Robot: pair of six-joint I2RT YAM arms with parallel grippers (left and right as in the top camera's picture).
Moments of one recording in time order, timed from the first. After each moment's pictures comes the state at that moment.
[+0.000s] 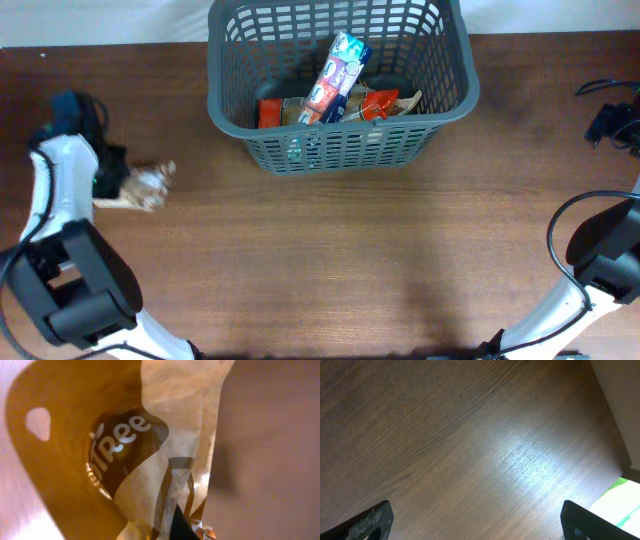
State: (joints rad) left arm 0.37 1.88 1.52 -0.95 -0.20 -1.05; right arm -0.50 2.09 2.15 -1.49 0.33 0.18
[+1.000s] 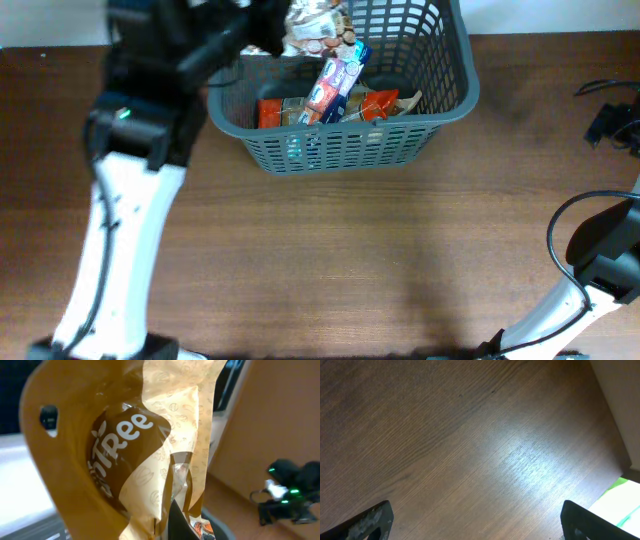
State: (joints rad) left arm -0.29 1.63 2.00 -0.44 0.42 -0.16; right arm -0.50 2.09 2.15 -1.49 0.33 0.18
